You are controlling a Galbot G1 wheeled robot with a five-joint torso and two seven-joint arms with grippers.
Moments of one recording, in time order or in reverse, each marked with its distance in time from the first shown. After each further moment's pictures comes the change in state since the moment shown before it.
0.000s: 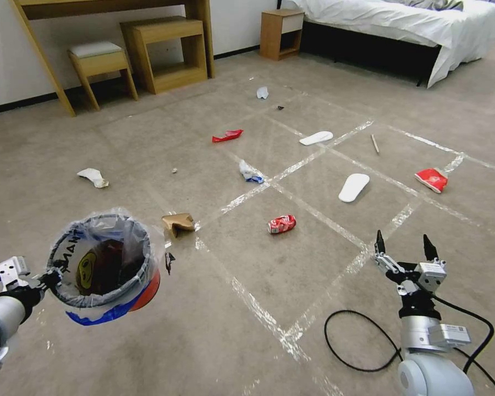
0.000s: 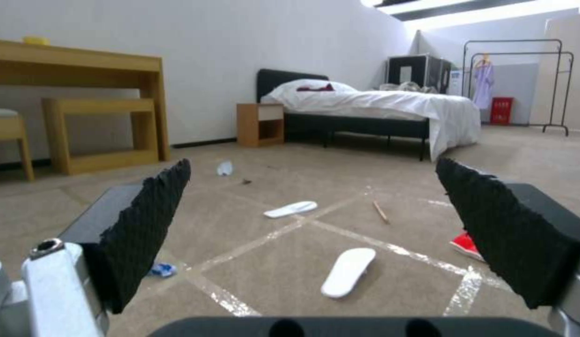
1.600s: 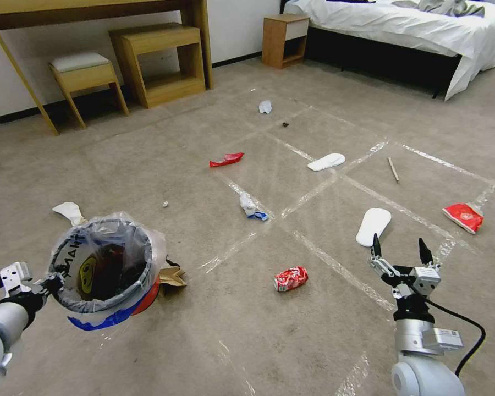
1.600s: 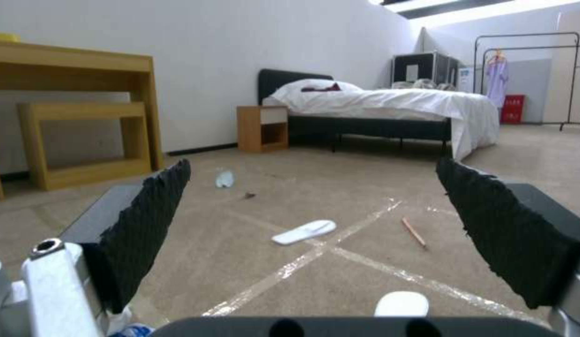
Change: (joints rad) left arm 0.017 -0.010 0.005 -0.002 0.028 -0.017 0.005; right arm 0.014 0.013 -0.020 -0.045 -0.002 0.043 0.002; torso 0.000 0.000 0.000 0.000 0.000
